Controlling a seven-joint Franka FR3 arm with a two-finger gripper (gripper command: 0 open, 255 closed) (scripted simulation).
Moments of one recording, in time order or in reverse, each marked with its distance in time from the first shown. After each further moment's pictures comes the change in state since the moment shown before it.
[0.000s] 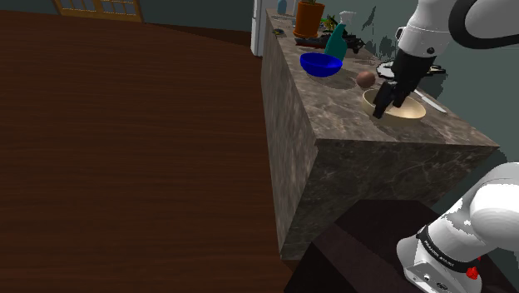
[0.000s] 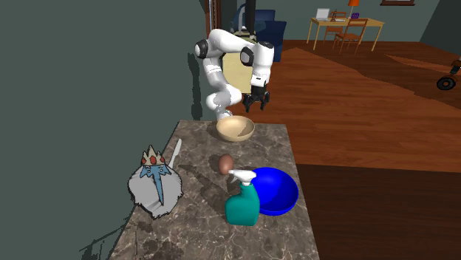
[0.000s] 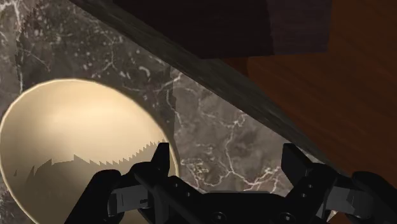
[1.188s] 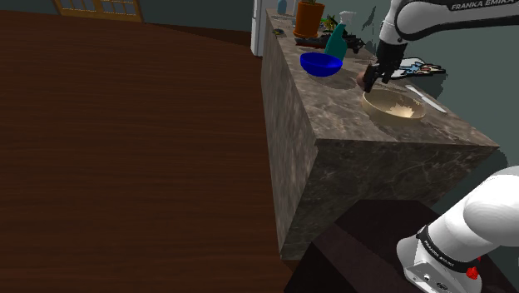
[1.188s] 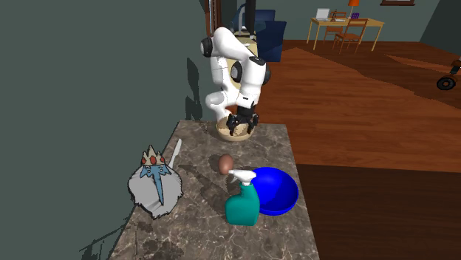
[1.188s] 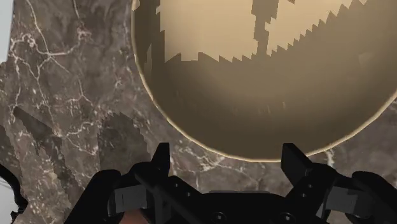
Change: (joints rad) arm -0.139 0.405 -0.183 0.240 -0.205 0.219 -0.184
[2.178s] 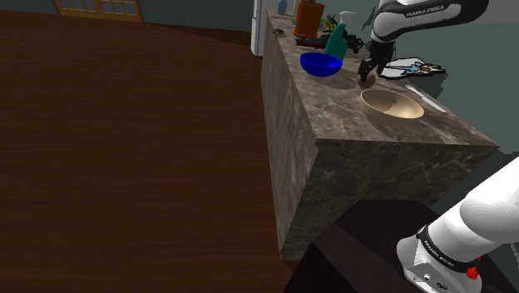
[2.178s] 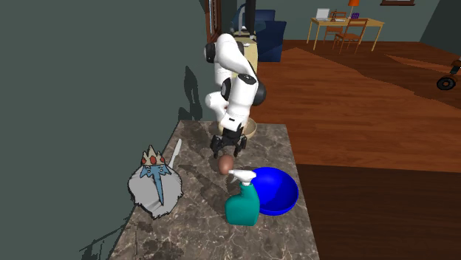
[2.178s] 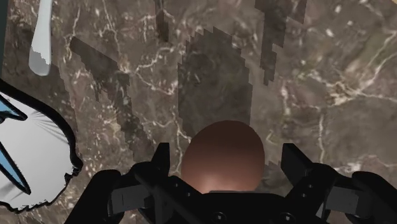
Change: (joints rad) arm -0.073 0.346 -0.103 0.284 -0.035 0.124 -0.118
